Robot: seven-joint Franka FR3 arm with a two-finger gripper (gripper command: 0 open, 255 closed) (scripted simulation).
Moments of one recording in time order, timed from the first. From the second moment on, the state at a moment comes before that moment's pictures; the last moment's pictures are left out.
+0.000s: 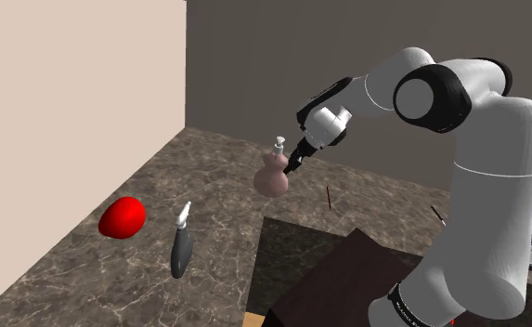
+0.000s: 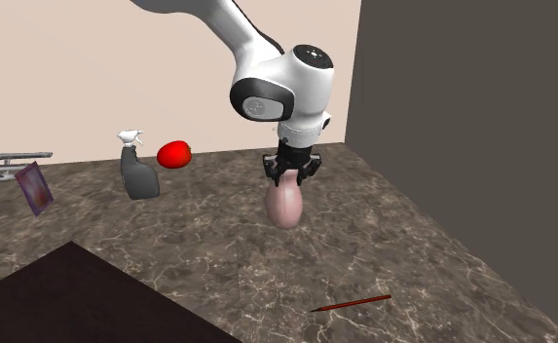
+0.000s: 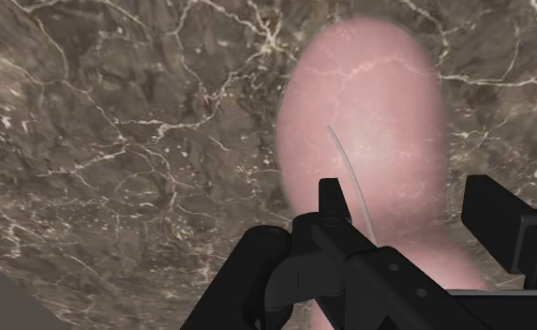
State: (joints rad) arm 0.18 0.43 -0.53 -2.08 0.99 2.44 -1.71
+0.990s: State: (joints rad) arm 0.23 0.31 -0.60 -2.09 0.84 2.38 -1.57
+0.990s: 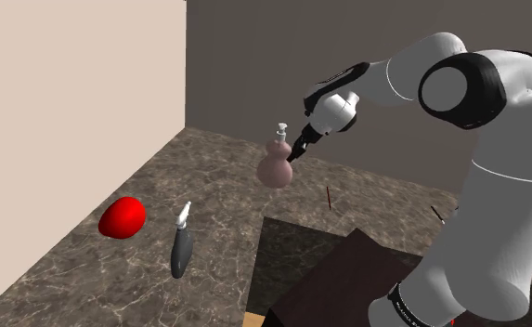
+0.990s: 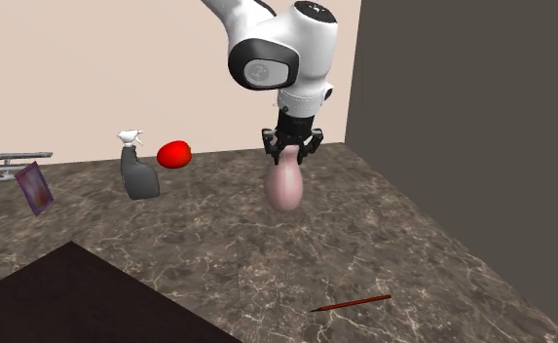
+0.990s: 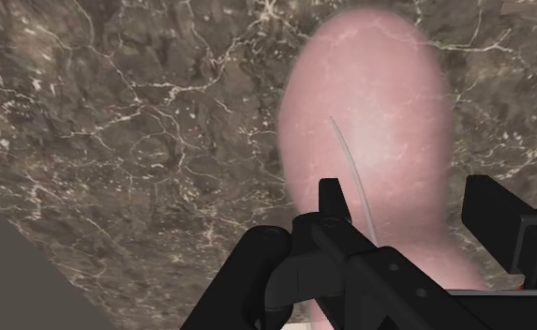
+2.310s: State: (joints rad) arm 0.28 0.13 -0.67 -2.02 0.60 2.24 -1.35
